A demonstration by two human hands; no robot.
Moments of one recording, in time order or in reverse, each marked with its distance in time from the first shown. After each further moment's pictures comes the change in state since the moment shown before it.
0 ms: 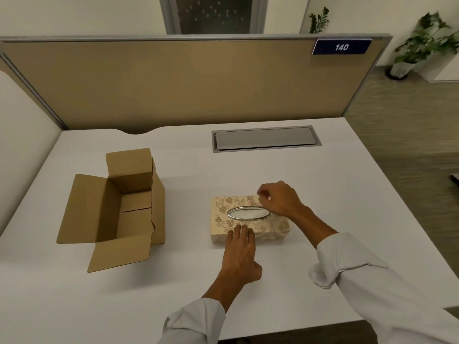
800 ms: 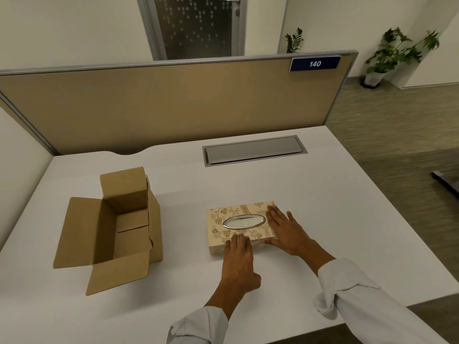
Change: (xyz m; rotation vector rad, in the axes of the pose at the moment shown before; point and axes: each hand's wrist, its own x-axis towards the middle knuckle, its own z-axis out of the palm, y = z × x) left_hand -0.001 0.000 0.000 0.008 -0.061 0.000; right_hand -0.060 0.053 0.050 -0.456 -0.259 -0.049
